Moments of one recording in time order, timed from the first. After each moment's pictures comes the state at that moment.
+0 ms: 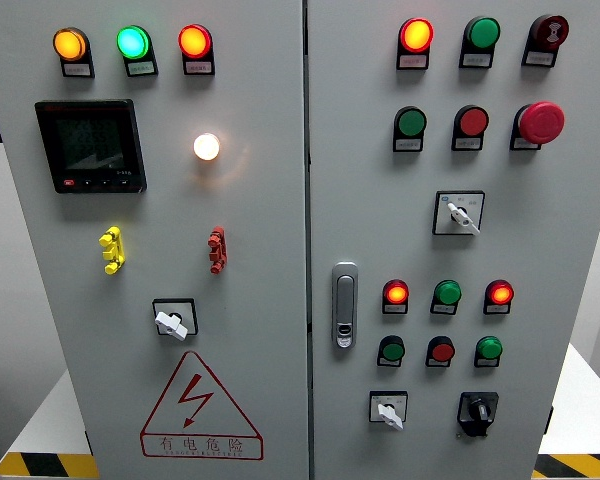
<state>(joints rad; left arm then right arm) -0.01 -0.09 0.04 -0.12 -0.07 -0.02 -0.15 -0.07 0.12 0.26 -0.09 -0.24 0.16 0.09</state>
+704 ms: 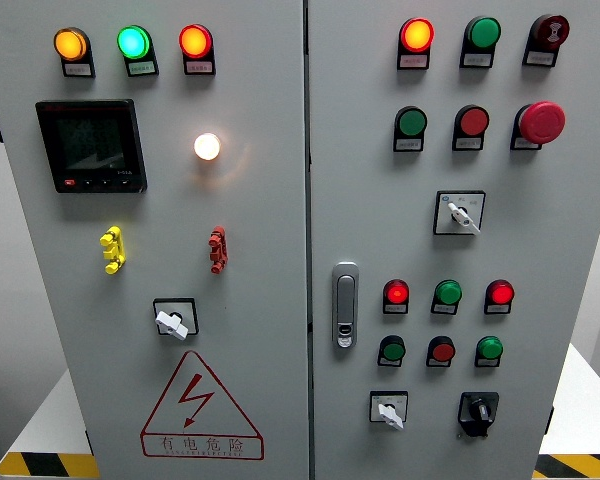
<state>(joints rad) -0.01 -0.09 0.04 -0.12 -0.07 -0.02 -0.15 -0.06 0.12 0.52 -0.09 -0.50 0.17 0.08</state>
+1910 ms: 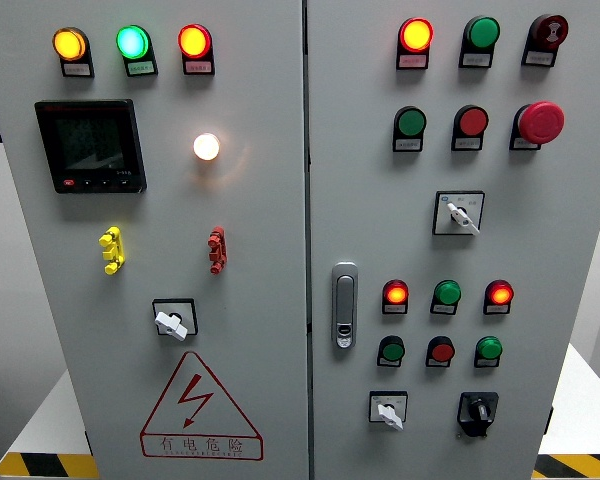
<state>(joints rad) -0.01 -0.09 0.04 -0.12 -0.07 -0.02 -0.15 0.06 0.13 1.69 -0.07 -1.55 0.41 0.03</state>
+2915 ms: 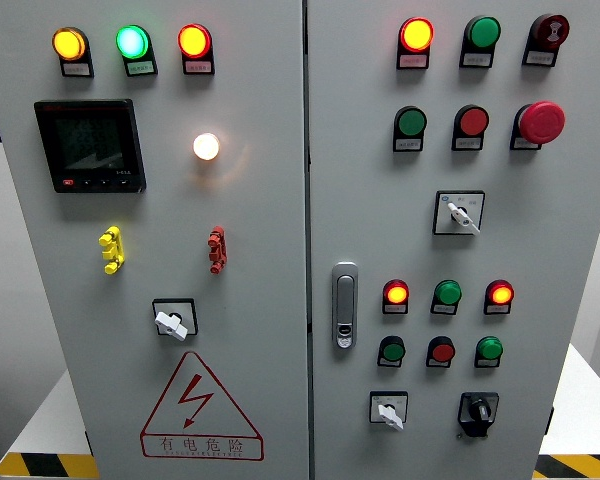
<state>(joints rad) -0.01 -0.09 0.04 -0.12 -0.07 -0.02 -0.15 -0.15 0.12 1.56 1.36 -1.36 0.19 0.01</state>
